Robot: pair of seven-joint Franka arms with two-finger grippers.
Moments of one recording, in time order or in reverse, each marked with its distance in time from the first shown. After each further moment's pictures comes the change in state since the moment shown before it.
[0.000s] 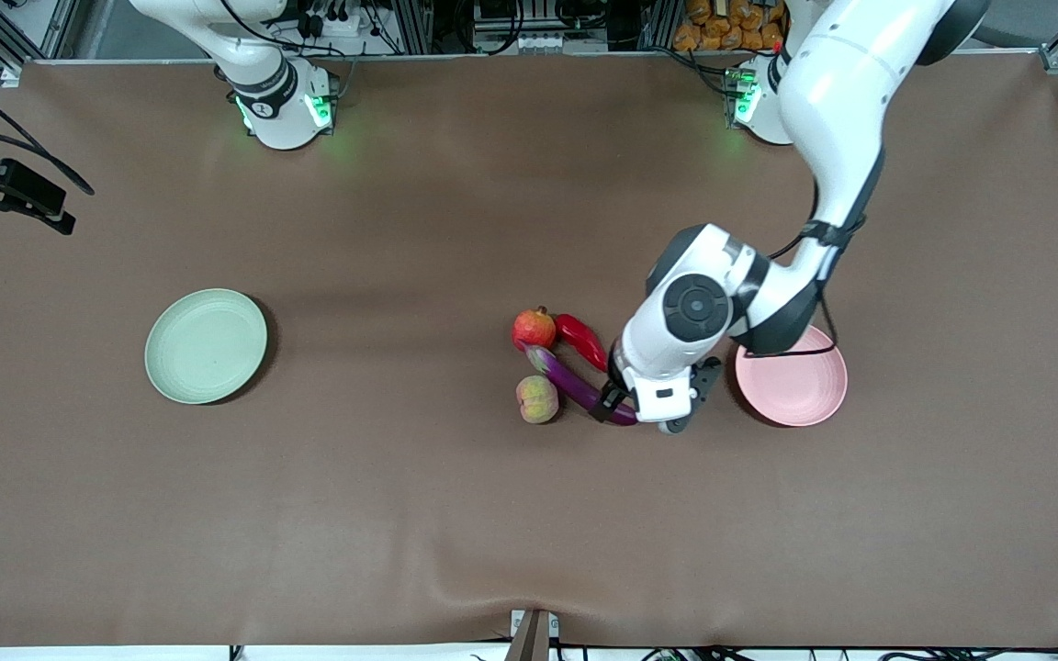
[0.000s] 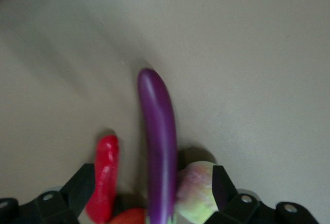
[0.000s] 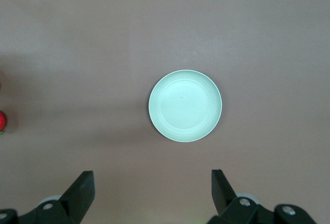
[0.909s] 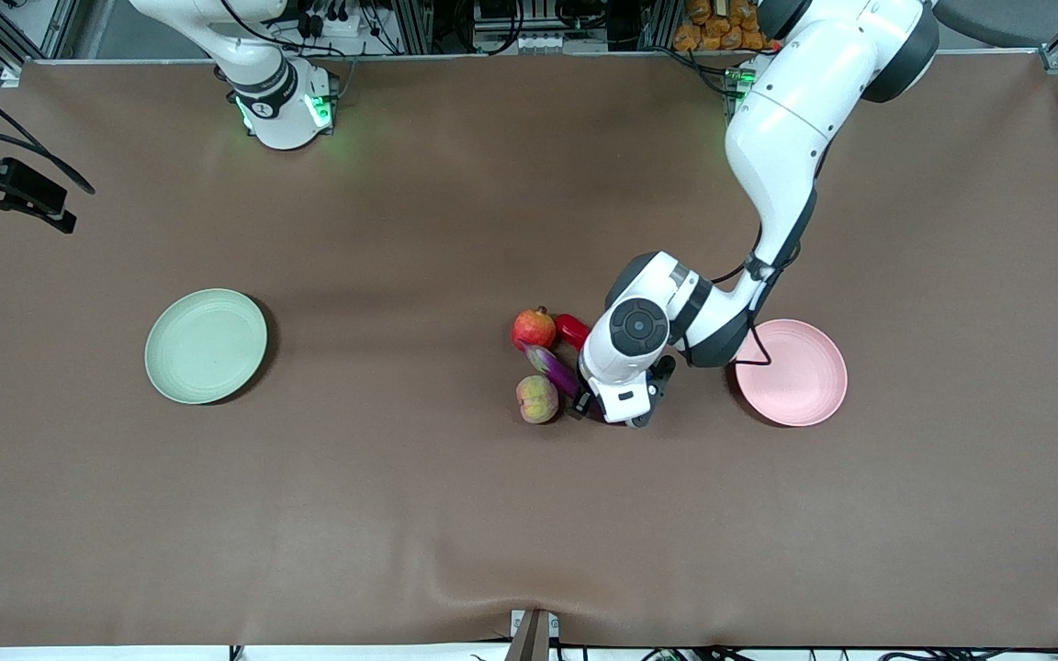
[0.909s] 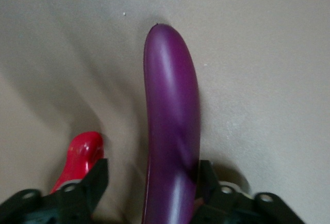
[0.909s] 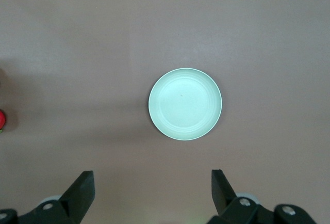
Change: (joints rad) left arm -0.081 0.138 0.048 0.009 0.000 0.081 -0.116; right arm 0.000 0.000 0.000 0.000 0.000 -0.008 0.000
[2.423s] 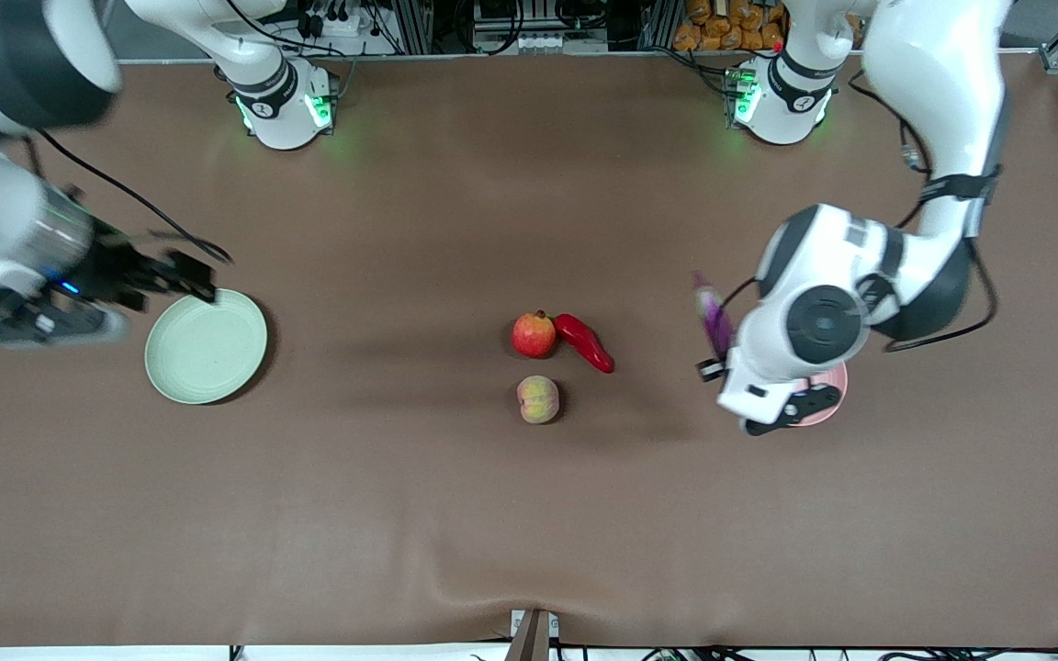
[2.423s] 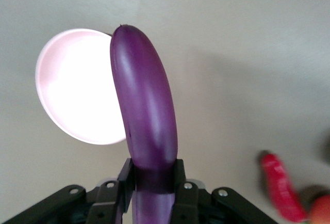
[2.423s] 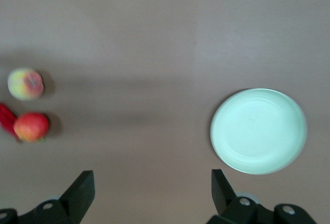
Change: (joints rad) left arm 0.262 -0.352 0.013 -0.087 0.036 -0.507 1.014; right arm 0.182 0.238 0.018 0.004 0.114 0.218 0.153
